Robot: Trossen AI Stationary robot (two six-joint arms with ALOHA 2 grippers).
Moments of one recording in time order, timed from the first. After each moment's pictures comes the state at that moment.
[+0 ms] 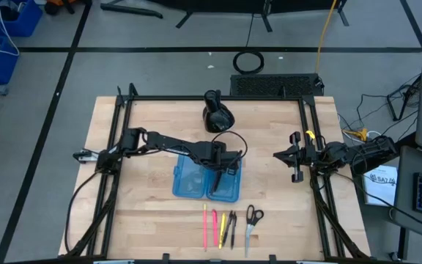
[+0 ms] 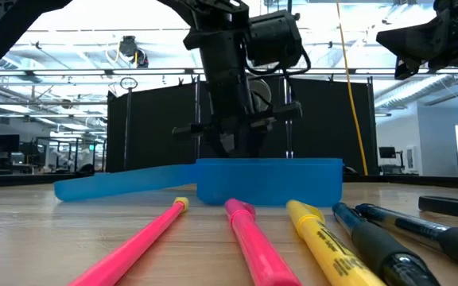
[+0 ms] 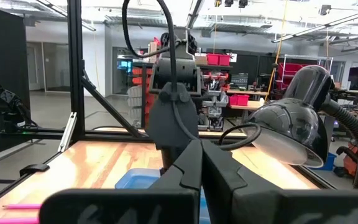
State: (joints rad) left arm -0.03 2.21 1.72 -0.82 -0.19 -1.23; right arm 0.24 0.06 0.02 0.23 0.26 -0.09
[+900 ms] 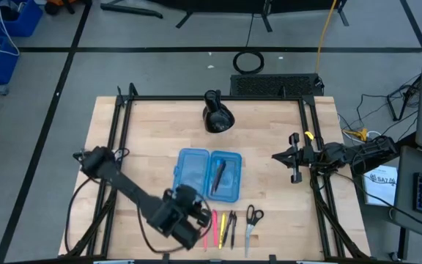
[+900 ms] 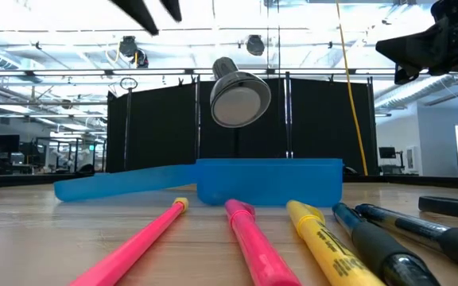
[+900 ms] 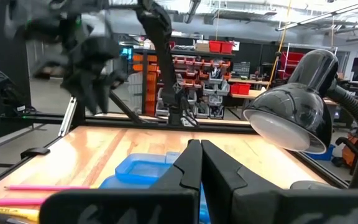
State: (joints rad) left arm -0.62 1.99 1.77 -1.18 -0.64 -1.70; right arm 0.24 0.06 0.01 0.17 0.26 -0.09
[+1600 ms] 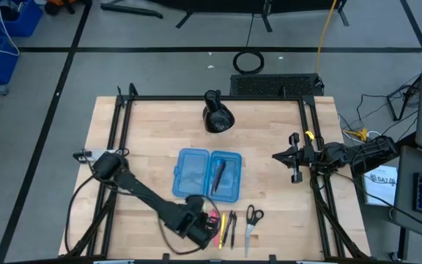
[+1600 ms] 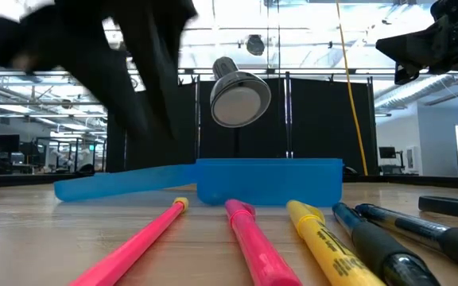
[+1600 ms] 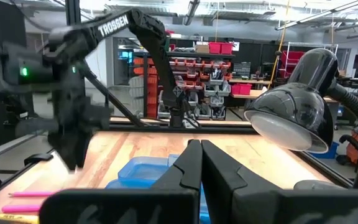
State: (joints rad) left arm -0.58 2.13 1.69 -0.90 -0.30 -1.84; right arm 0.24 0.06 0.02 0.18 0.26 -0.06
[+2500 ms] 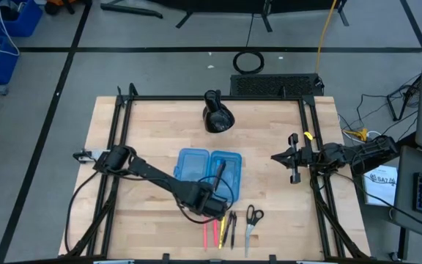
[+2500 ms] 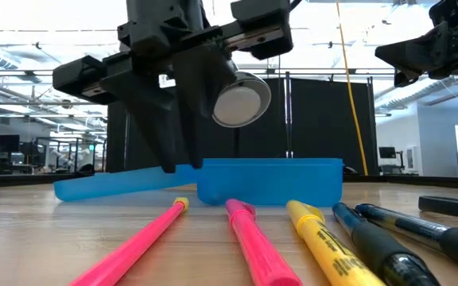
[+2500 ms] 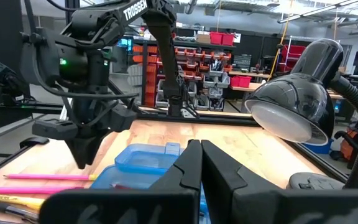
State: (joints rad) left arm -0.39 2.15 1.69 -0.93 0.02 -1.64; right arm 0.24 0.08 0.02 0.15 0.26 -0.09
